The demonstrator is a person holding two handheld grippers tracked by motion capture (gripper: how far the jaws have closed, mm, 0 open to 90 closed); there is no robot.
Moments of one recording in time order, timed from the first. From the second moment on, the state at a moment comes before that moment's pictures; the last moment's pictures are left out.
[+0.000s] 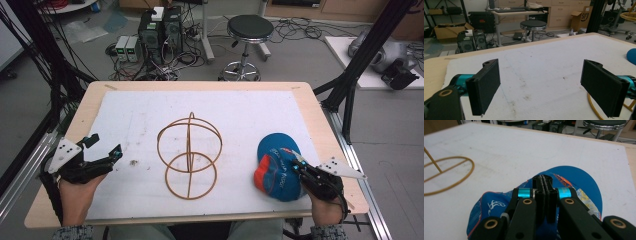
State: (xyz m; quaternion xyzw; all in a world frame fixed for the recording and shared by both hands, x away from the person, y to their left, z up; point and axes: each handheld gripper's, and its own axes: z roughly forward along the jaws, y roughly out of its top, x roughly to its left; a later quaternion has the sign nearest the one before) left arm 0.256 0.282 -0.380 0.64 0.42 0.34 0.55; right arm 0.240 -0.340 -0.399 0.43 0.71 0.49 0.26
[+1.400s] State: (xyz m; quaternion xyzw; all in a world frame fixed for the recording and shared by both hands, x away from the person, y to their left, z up) left arm 0.248 0.295 -0.369 0.62 0.42 0.36 0.56; right arm 0.296 -0.323 -0.287 0.38 0.64 0.60 0.28
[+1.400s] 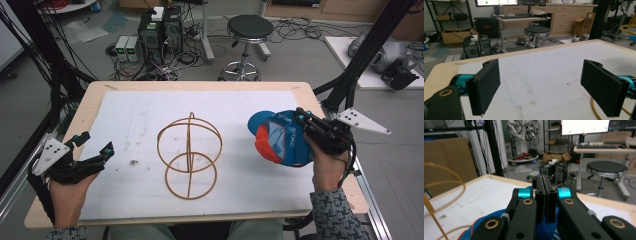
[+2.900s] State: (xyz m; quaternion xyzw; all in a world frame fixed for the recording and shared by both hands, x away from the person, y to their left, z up) left arm 0.242 0.308 -0.360 0.60 0.43 0.37 0.56; right arm 0.313 -0.202 -0.192 0.25 0.63 0.71 0.18
